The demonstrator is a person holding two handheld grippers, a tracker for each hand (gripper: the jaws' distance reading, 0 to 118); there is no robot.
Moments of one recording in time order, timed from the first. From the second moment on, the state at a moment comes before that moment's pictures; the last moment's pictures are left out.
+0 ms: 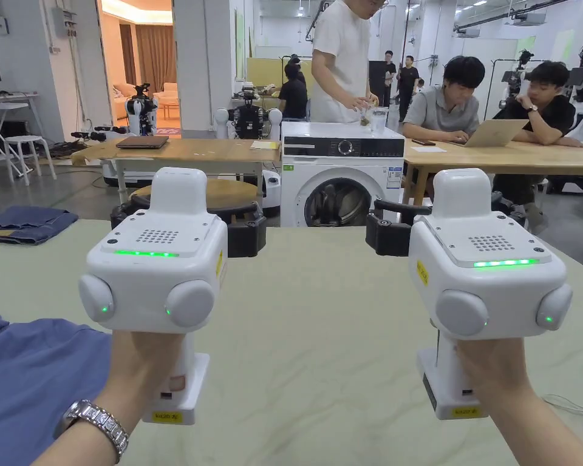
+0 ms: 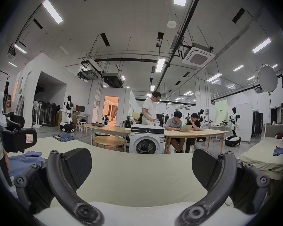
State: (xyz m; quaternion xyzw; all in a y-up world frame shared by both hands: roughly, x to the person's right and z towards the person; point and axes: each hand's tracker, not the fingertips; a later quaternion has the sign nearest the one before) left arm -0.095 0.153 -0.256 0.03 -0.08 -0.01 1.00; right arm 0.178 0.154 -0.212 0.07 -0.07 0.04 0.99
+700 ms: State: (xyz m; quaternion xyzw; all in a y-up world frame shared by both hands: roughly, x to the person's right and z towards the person) left arm -0.094 0.152 -0.254 0.03 -0.08 -0.02 1.00; right arm 0.182 0.151 -0.213 0.05 -0.07 0.02 1.00
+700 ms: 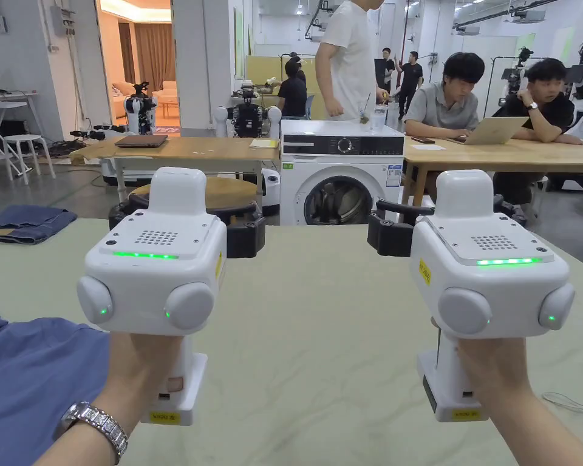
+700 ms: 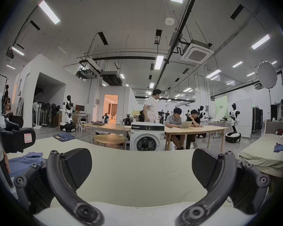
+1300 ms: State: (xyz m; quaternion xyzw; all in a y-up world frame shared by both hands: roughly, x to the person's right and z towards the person) left arm -0.085 0.147 -0.248 0.01 -0.09 0.00 1.00; right arm 0.176 0.137 -0.203 0.05 -0.06 0.04 1.00
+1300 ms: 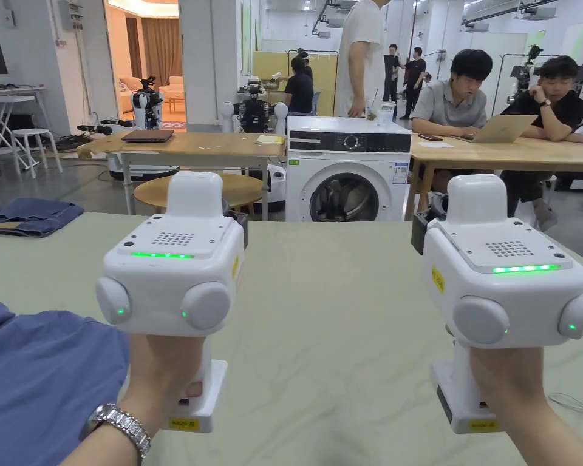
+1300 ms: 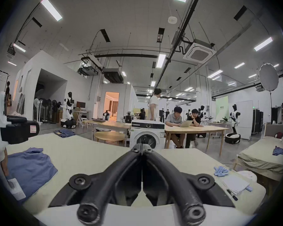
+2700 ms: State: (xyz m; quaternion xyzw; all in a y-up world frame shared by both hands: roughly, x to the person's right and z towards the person) left arm -0.278 -0.047 -0.380 -0.42 0.14 -0.01 0.90; right arm 0.072 0.024 -0.354 -0.13 0.11 0.02 0.99
